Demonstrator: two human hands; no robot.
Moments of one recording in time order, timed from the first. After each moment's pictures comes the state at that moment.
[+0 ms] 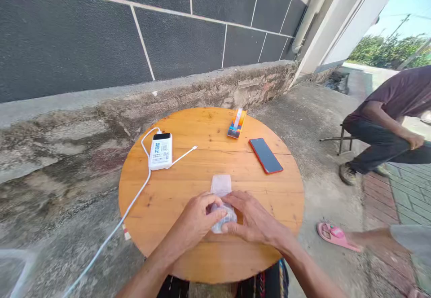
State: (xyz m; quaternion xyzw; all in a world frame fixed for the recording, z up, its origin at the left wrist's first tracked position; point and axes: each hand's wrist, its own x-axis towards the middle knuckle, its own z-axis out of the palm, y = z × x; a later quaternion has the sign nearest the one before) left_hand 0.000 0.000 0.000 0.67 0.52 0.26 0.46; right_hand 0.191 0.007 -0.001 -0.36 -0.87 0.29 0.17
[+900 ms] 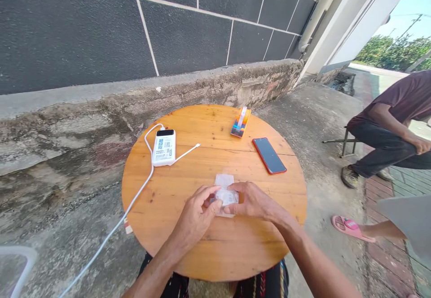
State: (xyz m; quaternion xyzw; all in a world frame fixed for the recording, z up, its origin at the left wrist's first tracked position) left_hand -0.008 -0.007 -0.024 0.62 0.53 0.40 0.41; right_hand 0.187 0.046 0.008 -0.40 -0.81 0.40 0.13
